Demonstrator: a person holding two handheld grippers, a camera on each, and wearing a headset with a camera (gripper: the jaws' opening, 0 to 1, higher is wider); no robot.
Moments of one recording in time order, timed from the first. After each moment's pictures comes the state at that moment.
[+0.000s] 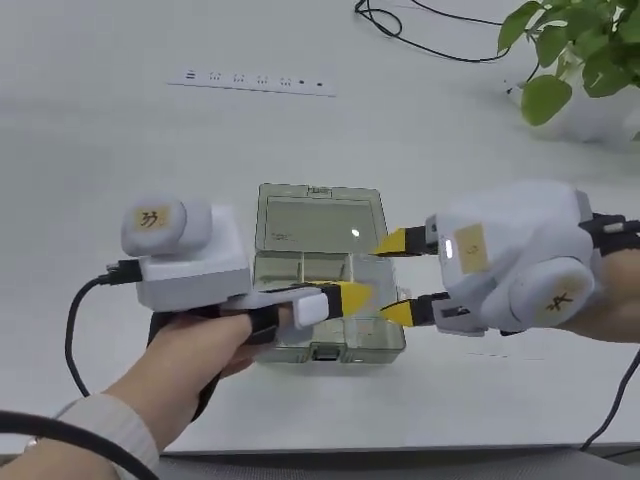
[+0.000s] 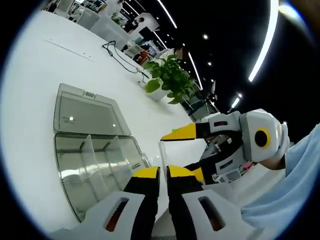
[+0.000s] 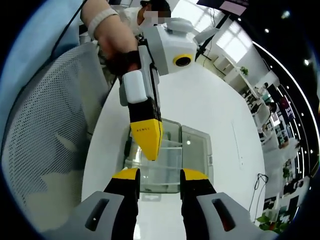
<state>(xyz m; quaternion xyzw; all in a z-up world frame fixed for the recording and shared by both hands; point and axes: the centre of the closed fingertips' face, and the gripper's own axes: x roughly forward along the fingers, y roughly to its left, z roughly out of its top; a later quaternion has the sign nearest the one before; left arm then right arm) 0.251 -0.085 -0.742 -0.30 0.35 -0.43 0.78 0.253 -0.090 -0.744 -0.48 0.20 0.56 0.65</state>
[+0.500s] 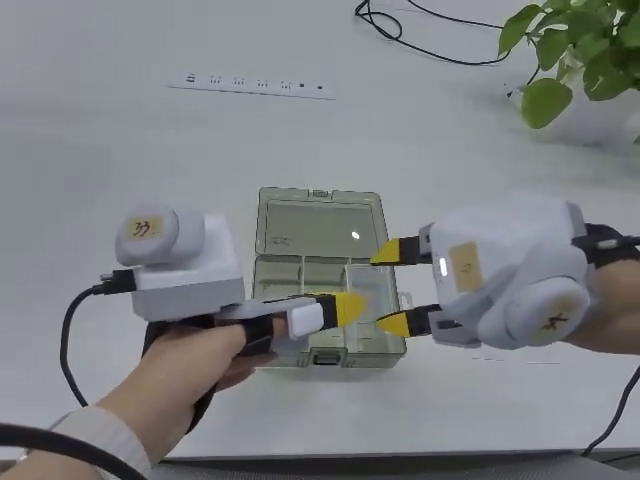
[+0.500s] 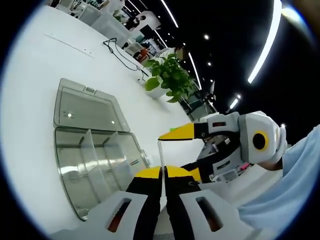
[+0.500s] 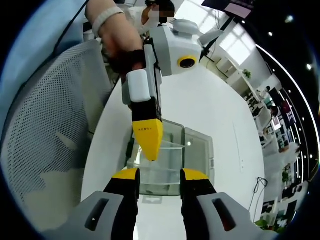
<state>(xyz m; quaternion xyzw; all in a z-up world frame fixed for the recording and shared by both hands) 0.246 -0.082 -0.744 -0.31 0.36 -0.43 0.77 0.250 -0.086 -0.747 -0.49 0.20 0.57 0.64</state>
